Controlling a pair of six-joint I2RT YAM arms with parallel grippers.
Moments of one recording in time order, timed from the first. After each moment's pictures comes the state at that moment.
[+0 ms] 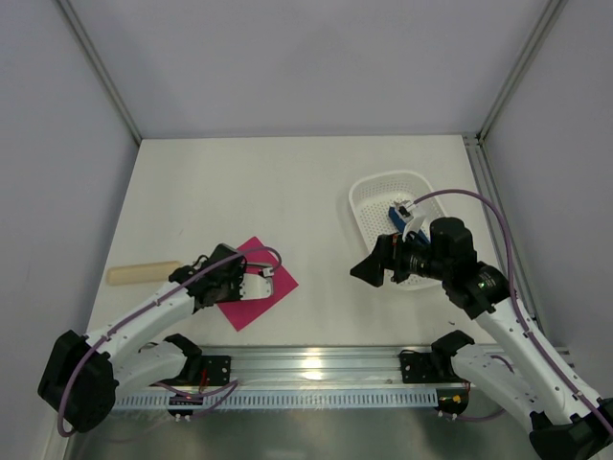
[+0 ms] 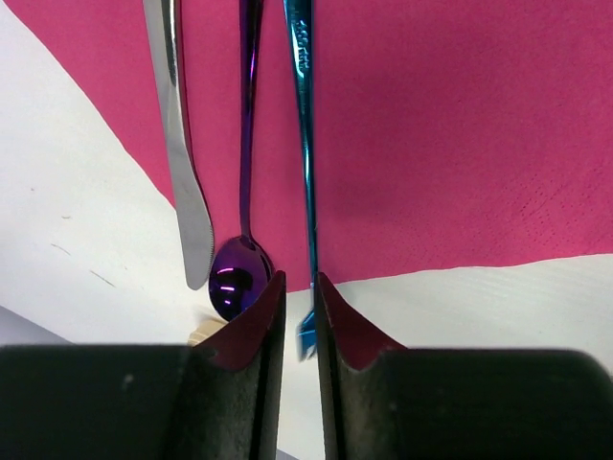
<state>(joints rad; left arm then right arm) -0.58 1.03 0.55 -0.66 -0.13 0.95 0.45 0.74 0.76 -0.52 -0.51 0.44</state>
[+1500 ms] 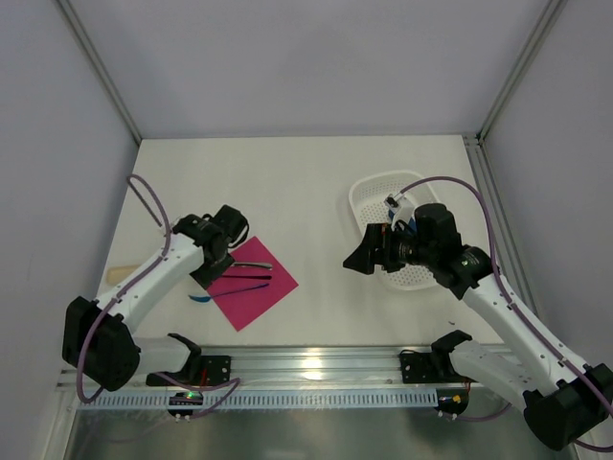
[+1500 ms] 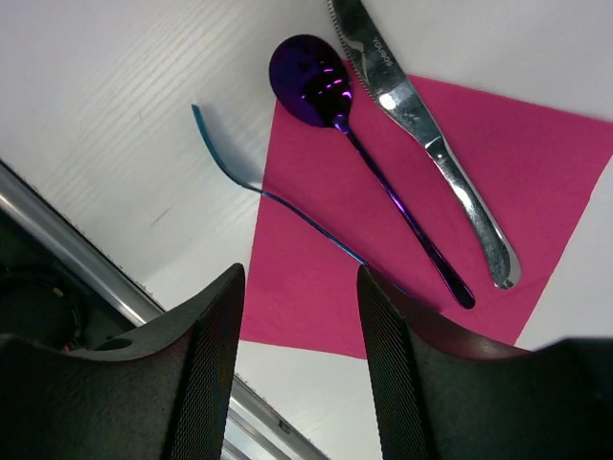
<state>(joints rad) -0.51 1.28 1.02 -1.20 -0.51 -1.31 0.45 0.91 0.81 -0.50 -0.51 0.47</state>
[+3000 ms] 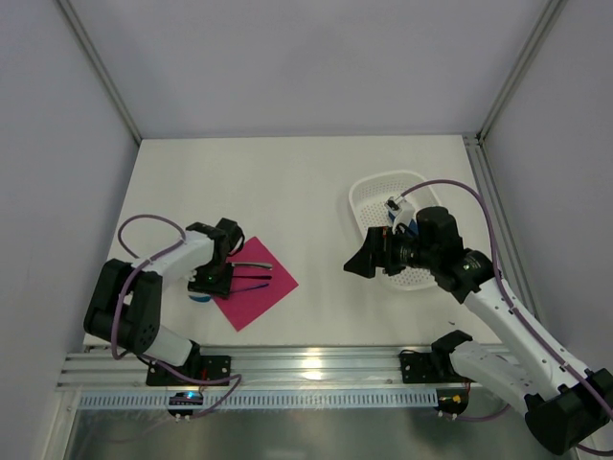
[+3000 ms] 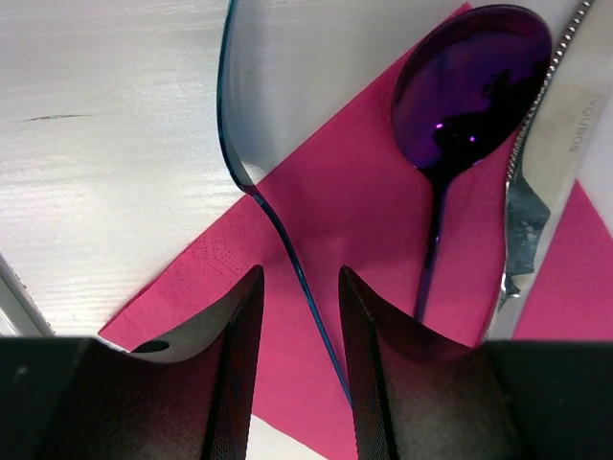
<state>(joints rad) -0.36 1.49 0.84 -1.02 -0.26 -1.89 0.45 0.88 0.79 -0.49 -0.53 0.47</state>
